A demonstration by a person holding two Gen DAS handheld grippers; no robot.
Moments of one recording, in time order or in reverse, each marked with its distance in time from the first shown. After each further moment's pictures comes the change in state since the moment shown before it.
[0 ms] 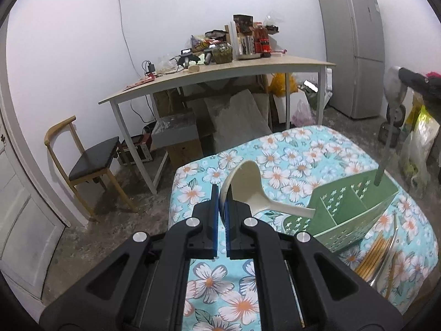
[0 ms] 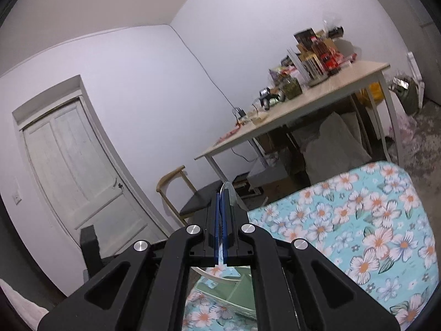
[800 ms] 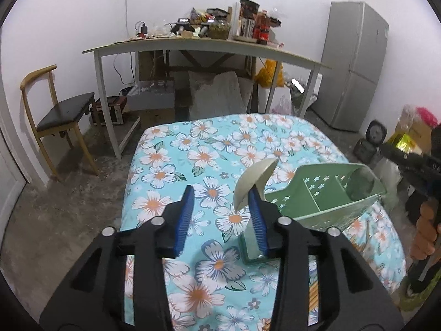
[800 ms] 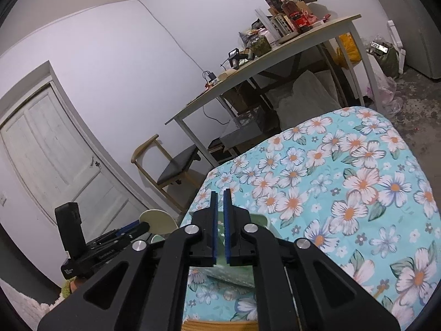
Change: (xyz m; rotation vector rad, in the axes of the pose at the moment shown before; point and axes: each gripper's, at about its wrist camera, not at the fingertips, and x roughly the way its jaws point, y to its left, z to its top) left arm 0.026 0.012 -0.044 -0.219 0.081 -0.183; right arm 0.008 -0.043 -0.060 0.071 0.161 -0.116
